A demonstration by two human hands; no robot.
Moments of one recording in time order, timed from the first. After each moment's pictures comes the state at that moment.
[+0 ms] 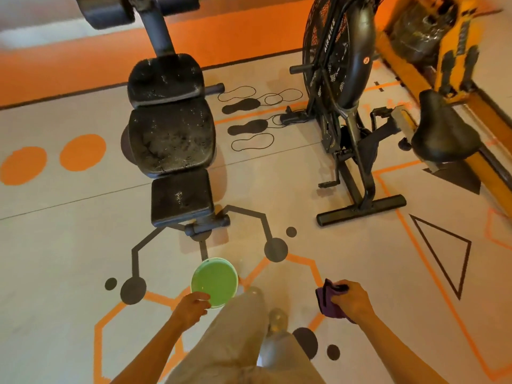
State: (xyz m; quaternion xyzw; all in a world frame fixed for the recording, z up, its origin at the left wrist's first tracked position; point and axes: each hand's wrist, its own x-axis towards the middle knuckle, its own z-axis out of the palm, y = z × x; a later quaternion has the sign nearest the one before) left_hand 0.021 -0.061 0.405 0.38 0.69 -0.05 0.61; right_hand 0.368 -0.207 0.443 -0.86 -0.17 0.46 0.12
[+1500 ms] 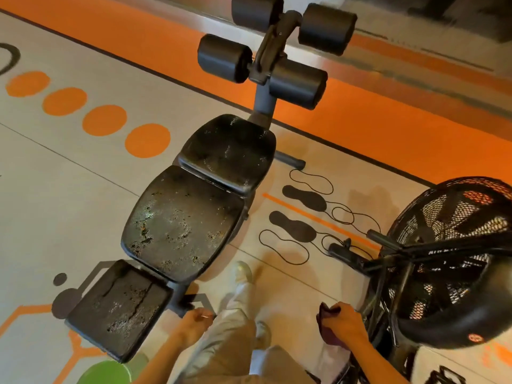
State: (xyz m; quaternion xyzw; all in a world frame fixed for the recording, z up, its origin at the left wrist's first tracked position) left_hand 0.338 0.382 0.395 0.27 0.76 0.07 0.59; right_hand 0.668 0.482 0.440 -0.75 -0.48 0.44 -0.12
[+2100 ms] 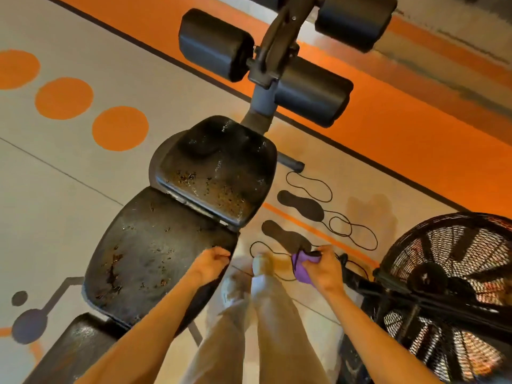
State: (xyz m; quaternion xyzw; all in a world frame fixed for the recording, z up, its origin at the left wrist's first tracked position) left_hand 0.280 0.687 0.384 0.33 0.73 0.10 0.59; right_hand 0.538 0.747 0.437 -0.77 -0.48 0.43 0.05
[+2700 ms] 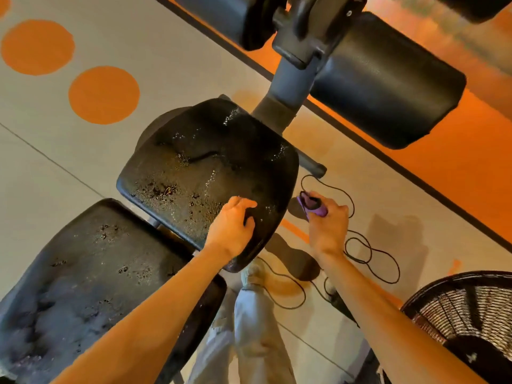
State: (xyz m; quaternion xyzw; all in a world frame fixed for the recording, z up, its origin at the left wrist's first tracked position) left_hand 0.282 0.906 0.287 0.49 0.74 0.16 0.43; right_hand 0.459 0.977 0.295 -0.72 -0.54 0.39 0.20
